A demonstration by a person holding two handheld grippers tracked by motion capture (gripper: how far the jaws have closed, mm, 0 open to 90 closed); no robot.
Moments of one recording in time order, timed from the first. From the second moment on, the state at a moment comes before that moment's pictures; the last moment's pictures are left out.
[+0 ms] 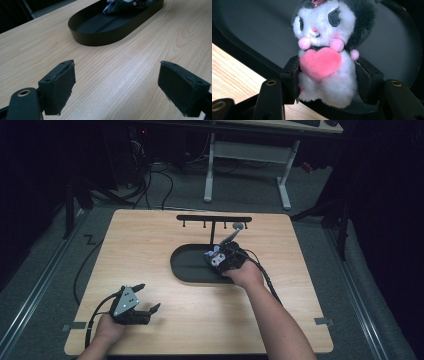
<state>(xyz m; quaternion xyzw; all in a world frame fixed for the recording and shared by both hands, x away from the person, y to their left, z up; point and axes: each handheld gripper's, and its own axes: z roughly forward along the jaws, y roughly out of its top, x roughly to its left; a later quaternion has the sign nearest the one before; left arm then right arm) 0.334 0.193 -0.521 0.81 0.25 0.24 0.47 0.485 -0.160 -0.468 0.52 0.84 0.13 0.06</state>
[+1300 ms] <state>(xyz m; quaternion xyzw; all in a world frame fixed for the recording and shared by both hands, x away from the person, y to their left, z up) 0.335 0.191 -0.521 0.82 0.25 0.24 0.46 0.466 -0.172 -0.437 0.50 0.84 0.17 0.11</state>
